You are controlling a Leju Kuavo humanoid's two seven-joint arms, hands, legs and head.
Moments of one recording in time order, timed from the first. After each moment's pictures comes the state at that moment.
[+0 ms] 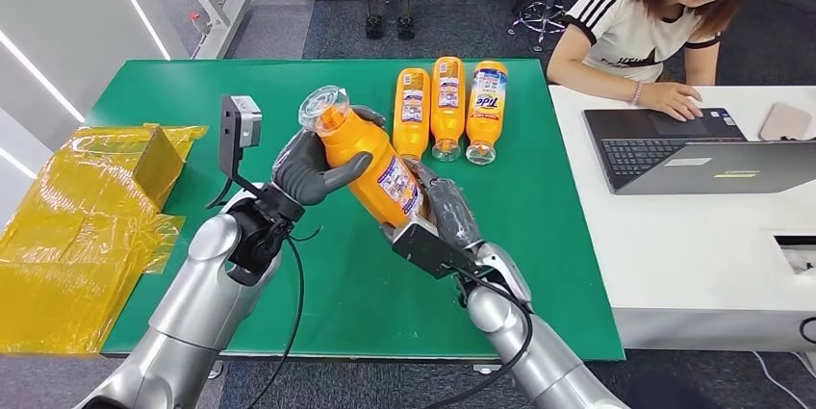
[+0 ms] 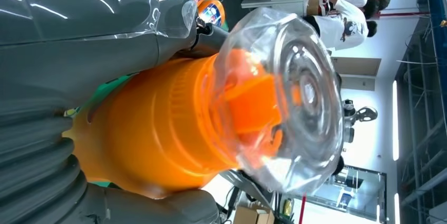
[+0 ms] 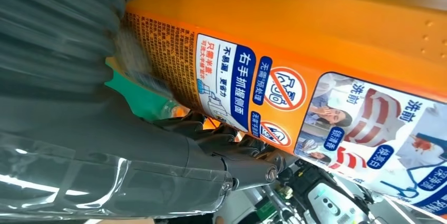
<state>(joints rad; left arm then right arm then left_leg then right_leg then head) -0.60 -0.08 -0.47 -1.20 0.40 -0.24 -0.24 -0.46 0.11 0.59 -1.08 0.45 -0.25 -0.31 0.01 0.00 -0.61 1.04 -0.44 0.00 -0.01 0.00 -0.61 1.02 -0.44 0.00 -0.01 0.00</state>
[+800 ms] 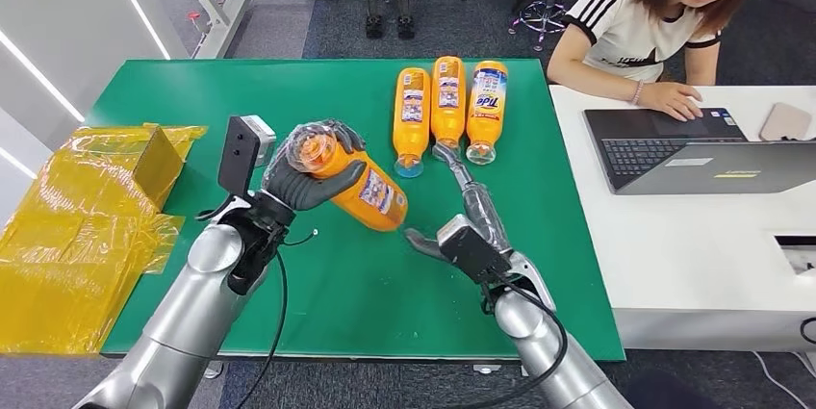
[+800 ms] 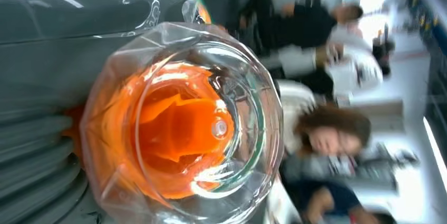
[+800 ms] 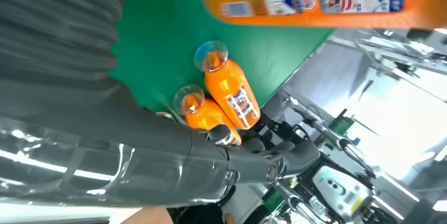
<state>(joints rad) -0.57 -0.02 -0.50 -1.22 0.12 -0.03 -0.34 -0.38 0.04 0.54 -1.21 0.28 -0.23 -0.41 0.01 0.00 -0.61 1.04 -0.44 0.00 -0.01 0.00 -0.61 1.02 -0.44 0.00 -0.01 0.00</state>
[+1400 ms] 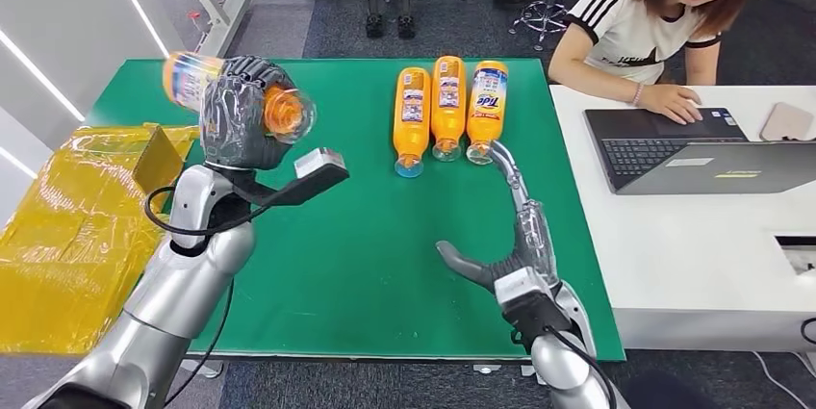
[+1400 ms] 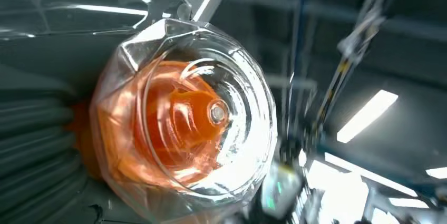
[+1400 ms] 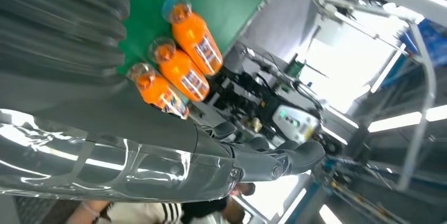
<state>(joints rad) -0.65 0.03 -0.52 -1.23 -1.08 0.60 -0.24 -0.17 -0.04 0.50 -1.60 0.29 -0.33 -0.47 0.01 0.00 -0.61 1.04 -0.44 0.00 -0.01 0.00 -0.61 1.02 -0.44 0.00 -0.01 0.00</state>
